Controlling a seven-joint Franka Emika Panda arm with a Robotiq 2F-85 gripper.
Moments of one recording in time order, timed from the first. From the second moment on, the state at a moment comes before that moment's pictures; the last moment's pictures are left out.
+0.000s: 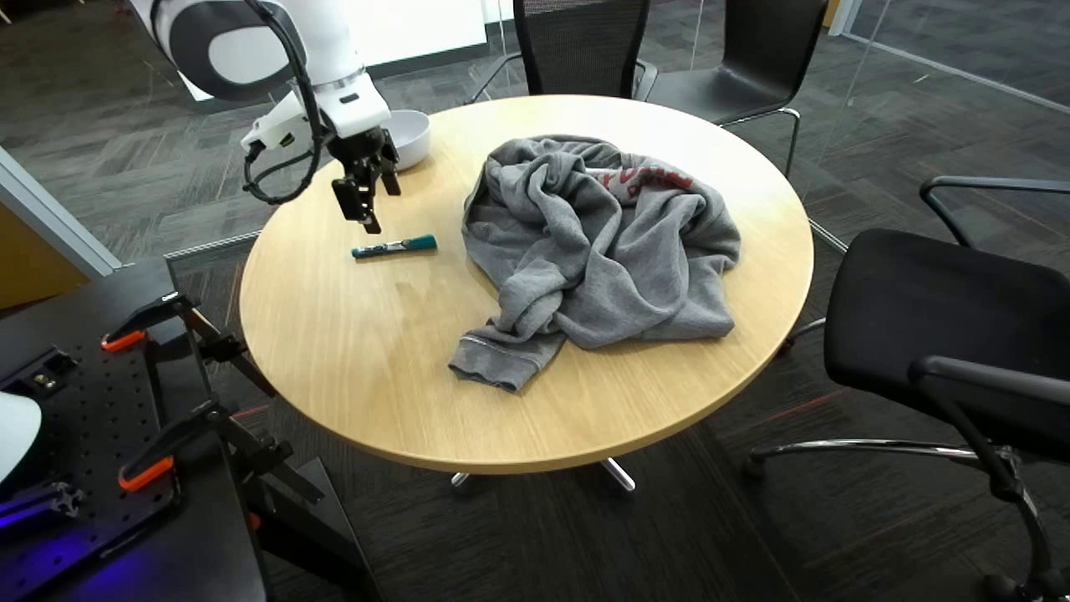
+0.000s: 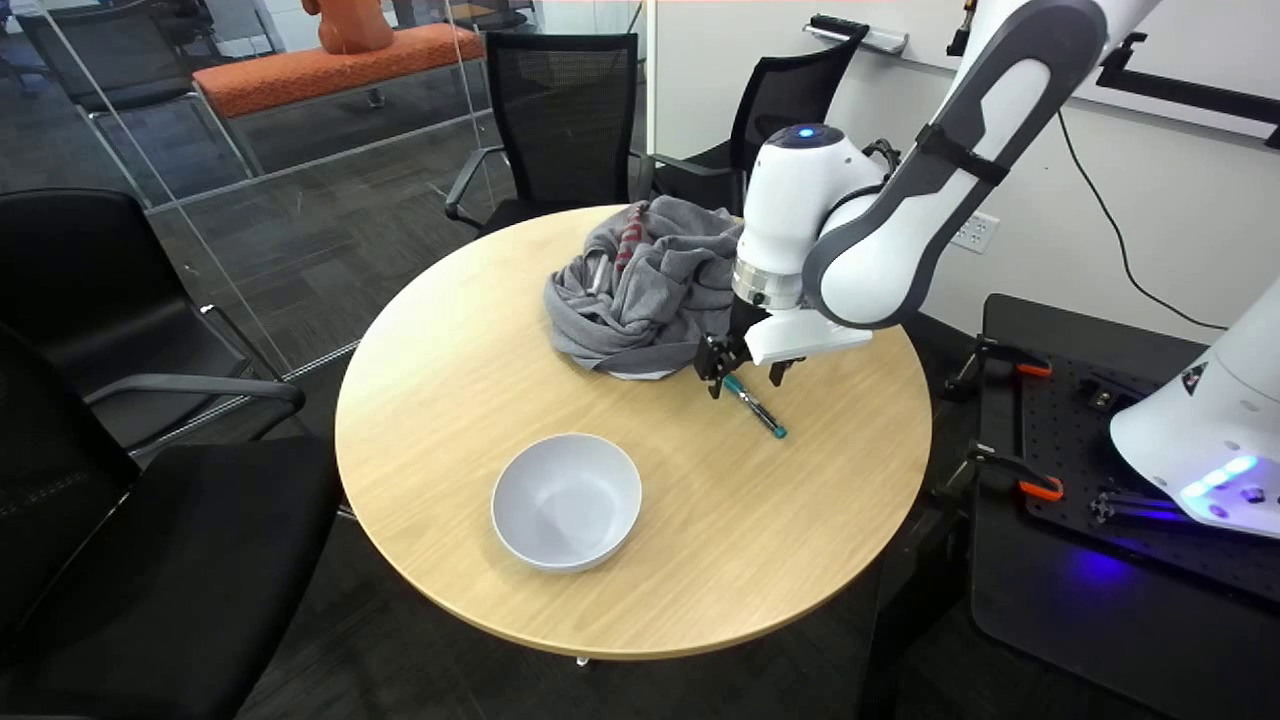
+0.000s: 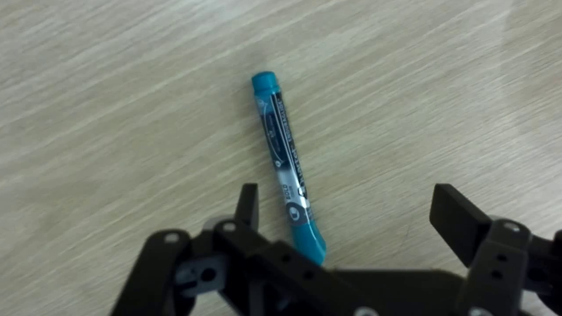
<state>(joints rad) 0.22 0.46 -0.03 -2.37 0.19 2.87 0.83</state>
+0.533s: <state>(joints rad) 0.22 0.50 -0.04 -2.38 0.17 2.91 0.75</state>
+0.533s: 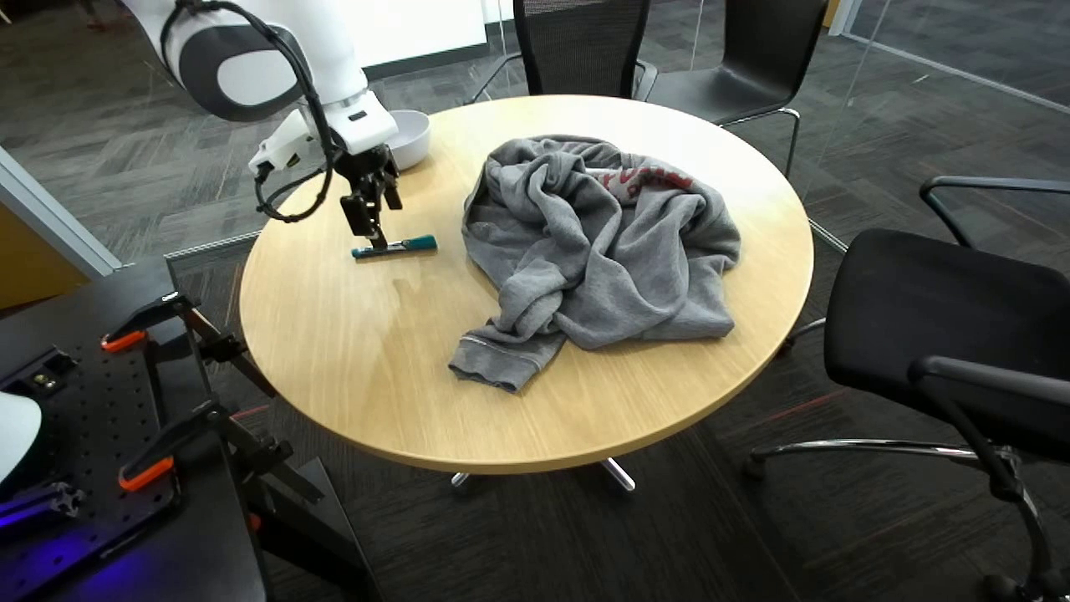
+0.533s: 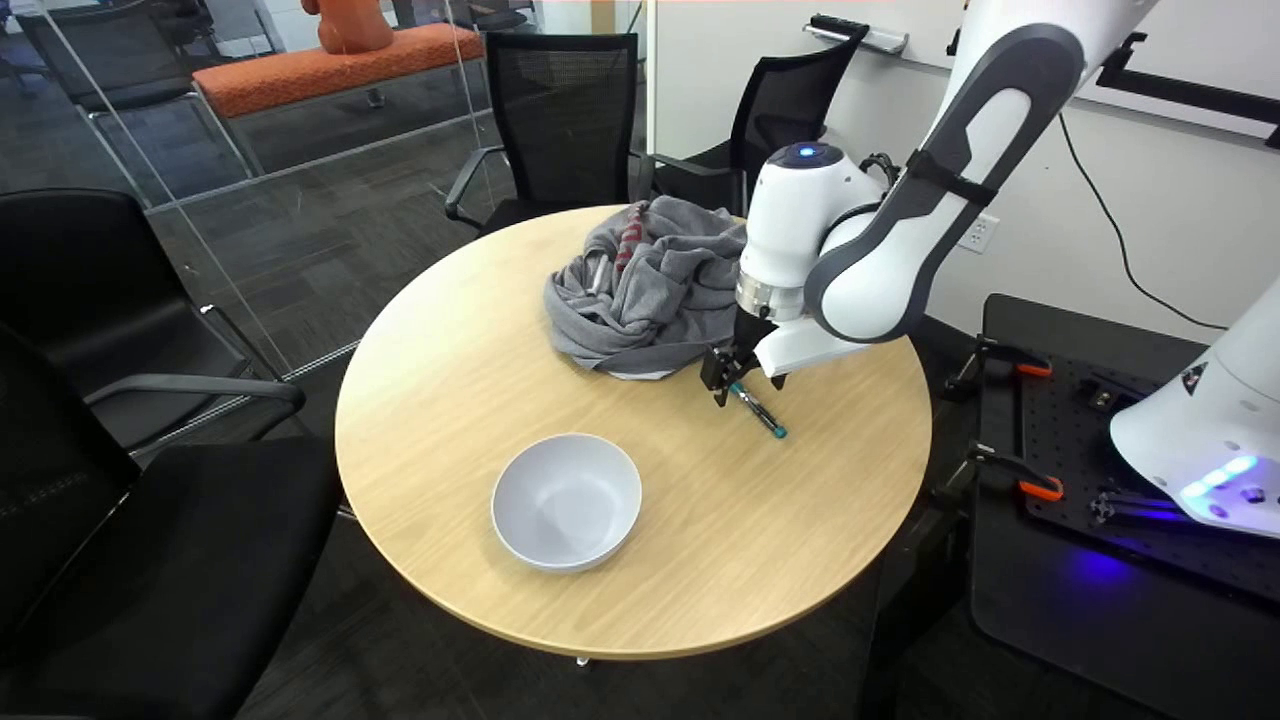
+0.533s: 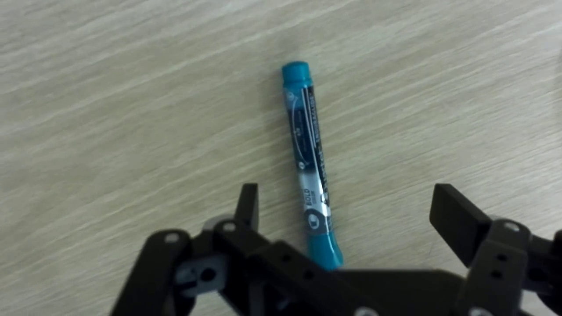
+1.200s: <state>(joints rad) 0.22 0.53 -0.05 -2.37 0.17 2.94 0.66</state>
